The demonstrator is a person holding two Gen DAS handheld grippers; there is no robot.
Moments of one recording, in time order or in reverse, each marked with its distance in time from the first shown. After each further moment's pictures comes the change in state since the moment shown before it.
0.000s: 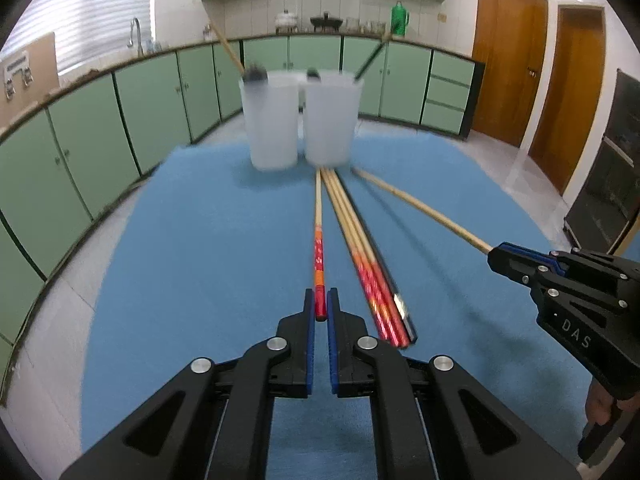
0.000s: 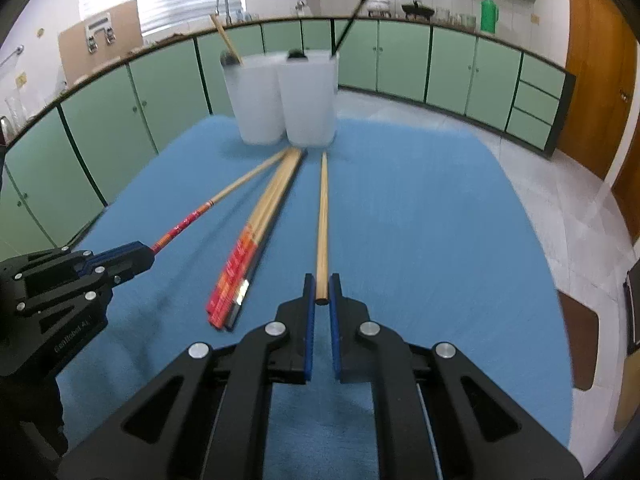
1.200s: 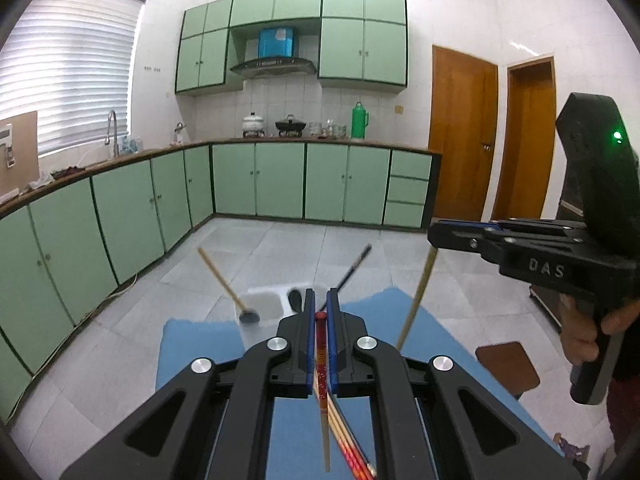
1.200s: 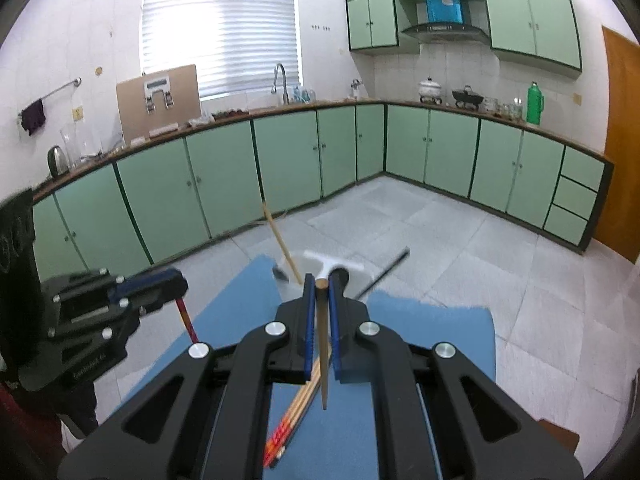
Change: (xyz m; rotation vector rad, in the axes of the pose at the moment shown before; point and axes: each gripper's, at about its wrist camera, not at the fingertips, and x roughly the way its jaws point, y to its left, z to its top) left arm -0.093 0.022 0.169 0.071 -0.351 -0.131; right arm -0.102 -0.013 0.211 -0.119 -0.250 0.174
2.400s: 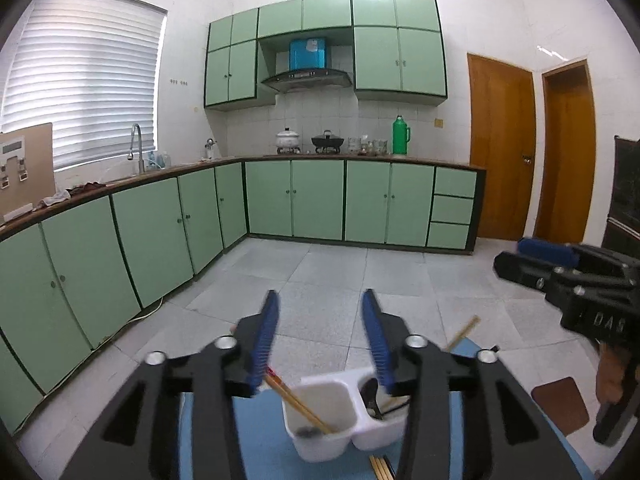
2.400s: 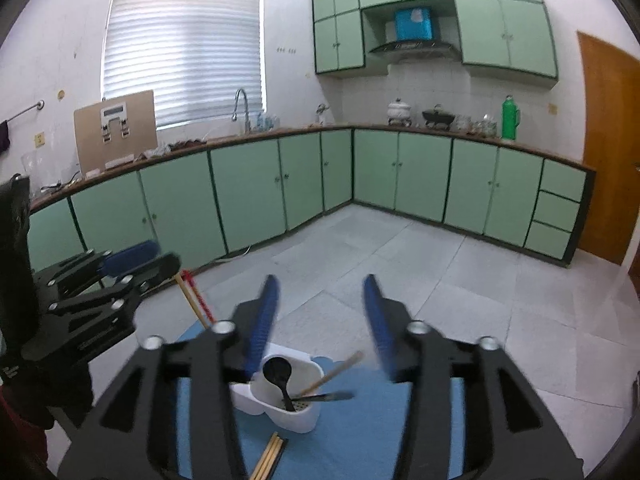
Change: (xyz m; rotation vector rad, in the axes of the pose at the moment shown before) left arm 0.119 0.049 0.042 -0.007 -0.052 0.143; right arm 0.099 -0.063 0.040 0.037 -0.113 -0.133
